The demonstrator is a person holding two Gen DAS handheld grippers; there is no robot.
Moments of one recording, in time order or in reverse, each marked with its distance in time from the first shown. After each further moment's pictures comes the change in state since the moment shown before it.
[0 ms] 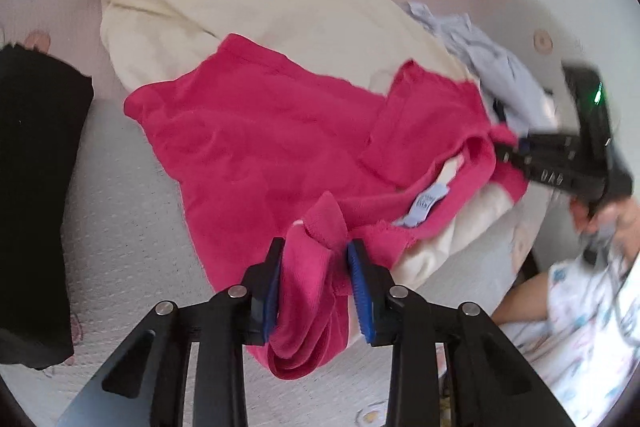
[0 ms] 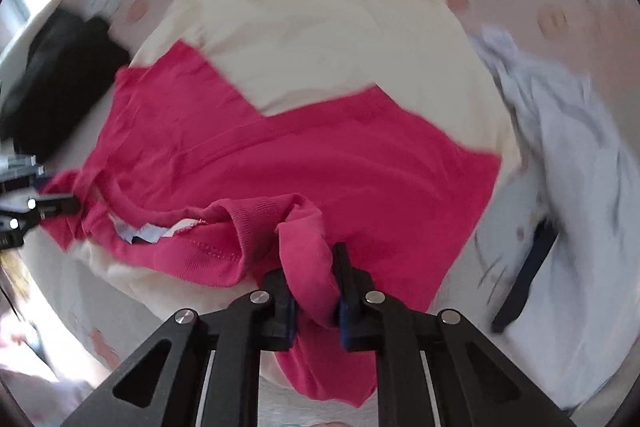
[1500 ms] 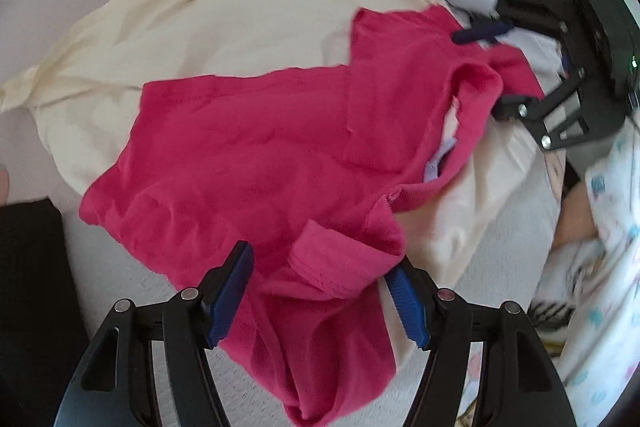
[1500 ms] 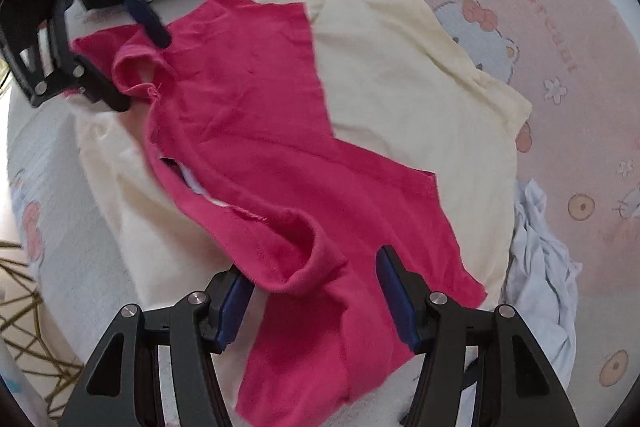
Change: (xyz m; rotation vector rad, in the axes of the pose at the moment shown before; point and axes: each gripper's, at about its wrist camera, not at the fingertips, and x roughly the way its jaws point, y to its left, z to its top) left arm 0.047 -0.028 0.024 0.388 0.114 0.083; right arm 0.006 0.056 0.003 -0.684 -0.103 -0.146
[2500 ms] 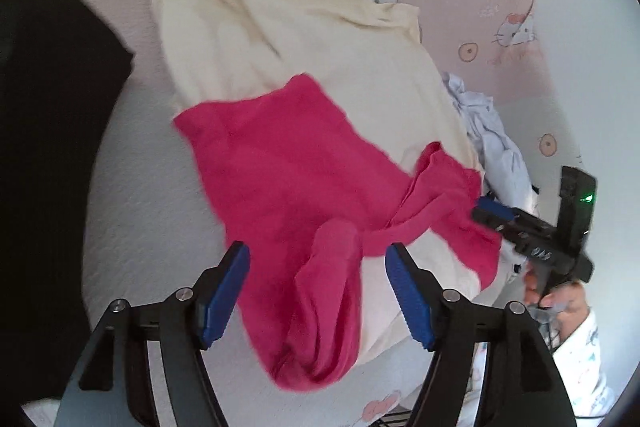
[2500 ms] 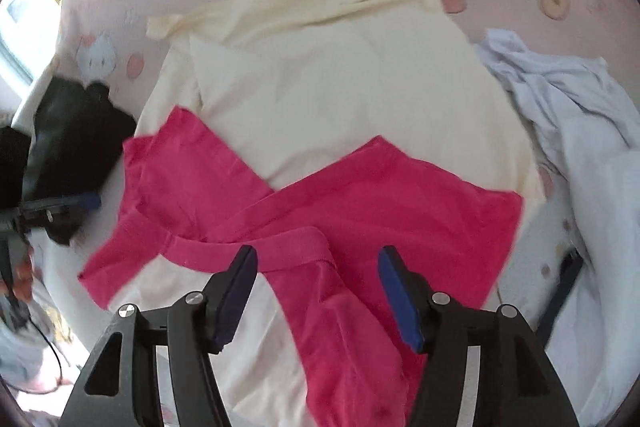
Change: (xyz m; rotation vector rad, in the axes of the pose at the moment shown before) left arm -0.050 0.095 -0.031 -0.663 -0.141 -0.229; right arm -0.016 -0.060 -0.011 0.783 -0.001 0.229
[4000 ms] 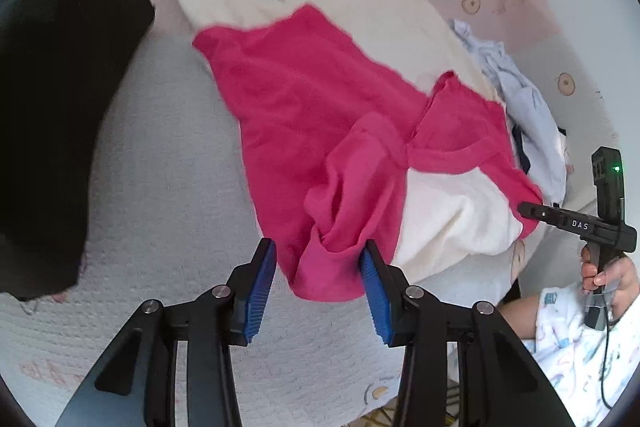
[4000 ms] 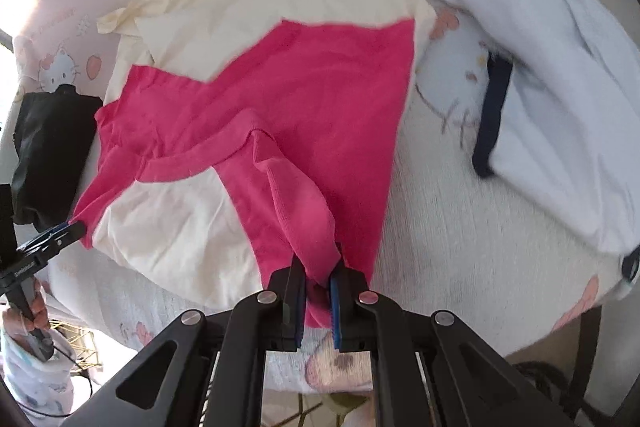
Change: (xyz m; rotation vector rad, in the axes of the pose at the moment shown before) left arm 0.014 -0.007 -0.075 0.099 0.044 0.124; right arm -0.011 -0.056 -0.083 0.233 0.169 -0.045
